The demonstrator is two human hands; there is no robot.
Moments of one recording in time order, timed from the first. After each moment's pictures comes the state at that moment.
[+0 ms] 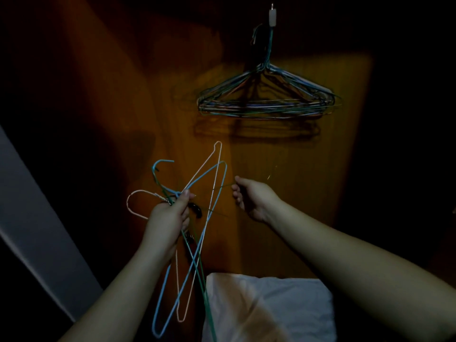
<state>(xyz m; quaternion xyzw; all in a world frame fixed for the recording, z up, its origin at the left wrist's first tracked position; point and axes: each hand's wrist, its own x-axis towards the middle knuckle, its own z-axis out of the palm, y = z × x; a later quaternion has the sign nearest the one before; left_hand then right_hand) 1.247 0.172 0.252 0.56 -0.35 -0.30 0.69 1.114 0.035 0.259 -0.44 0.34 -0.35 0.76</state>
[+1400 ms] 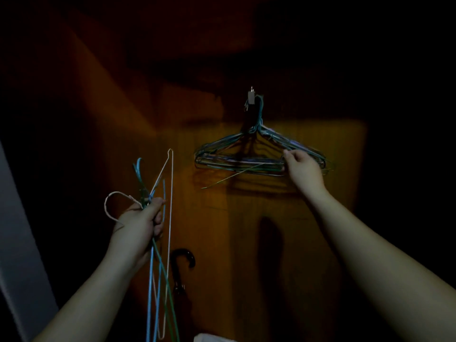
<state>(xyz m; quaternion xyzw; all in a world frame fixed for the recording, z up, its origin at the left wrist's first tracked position) 1.223 0.141 0.343 0.53 -0.31 -0.19 0.77 1.004 -0.106 0.392 -0.72 0.37 -0.53 0.26</state>
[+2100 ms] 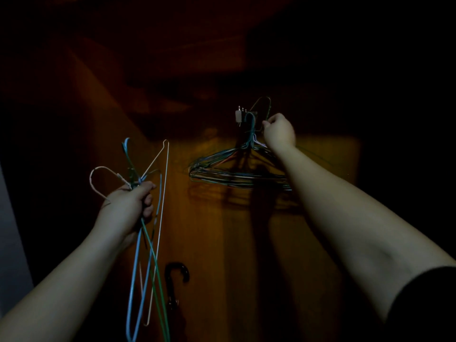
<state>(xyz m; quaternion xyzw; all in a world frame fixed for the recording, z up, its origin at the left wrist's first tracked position) 1.210 0.126 0.404 0.53 -0.32 -0.16 0.77 1.054 -0.167 0.502 -0.70 0.38 -0.57 0.18</state>
